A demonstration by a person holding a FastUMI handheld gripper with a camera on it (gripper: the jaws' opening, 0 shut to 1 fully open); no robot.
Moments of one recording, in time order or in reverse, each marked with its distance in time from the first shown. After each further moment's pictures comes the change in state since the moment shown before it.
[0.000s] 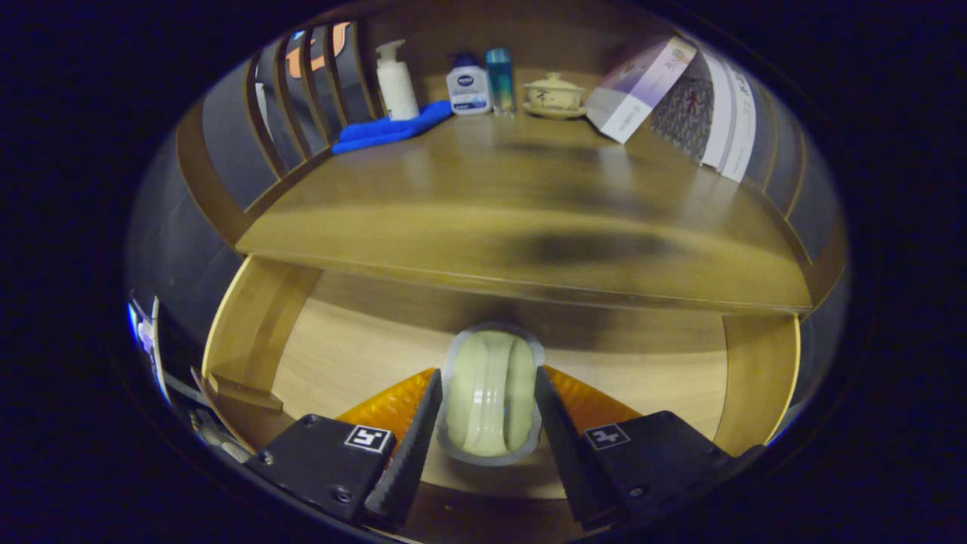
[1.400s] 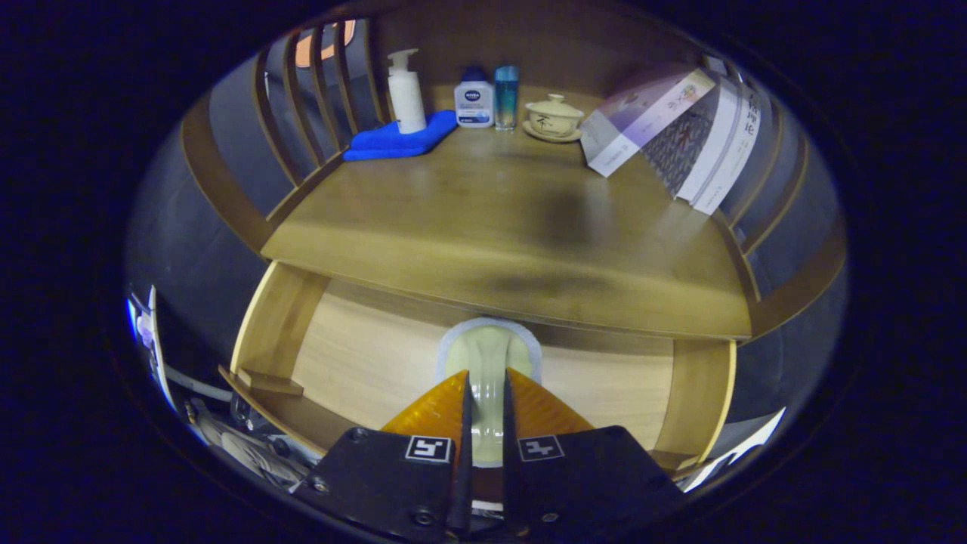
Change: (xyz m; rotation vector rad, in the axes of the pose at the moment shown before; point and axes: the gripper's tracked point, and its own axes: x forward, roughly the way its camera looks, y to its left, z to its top) arm -0.082 0.000 0.025 -0.052 0.016 -0.074
